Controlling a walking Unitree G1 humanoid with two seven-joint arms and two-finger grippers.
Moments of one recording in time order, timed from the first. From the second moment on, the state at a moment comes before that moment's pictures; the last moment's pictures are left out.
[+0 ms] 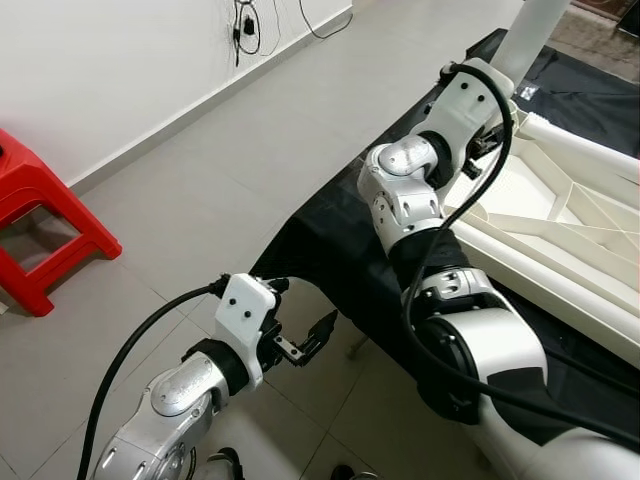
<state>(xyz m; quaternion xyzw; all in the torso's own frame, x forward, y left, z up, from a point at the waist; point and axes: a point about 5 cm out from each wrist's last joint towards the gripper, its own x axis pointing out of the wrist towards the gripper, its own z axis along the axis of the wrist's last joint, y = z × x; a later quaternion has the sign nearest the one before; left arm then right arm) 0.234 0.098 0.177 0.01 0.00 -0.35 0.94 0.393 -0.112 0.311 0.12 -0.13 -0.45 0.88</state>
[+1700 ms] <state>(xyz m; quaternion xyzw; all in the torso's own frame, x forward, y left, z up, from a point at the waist) 0.235 0.098 0.171 0.02 0.00 -0.35 0.94 0.393 -0.085 0.246 0.11 -0.02 -0.31 0.94</state>
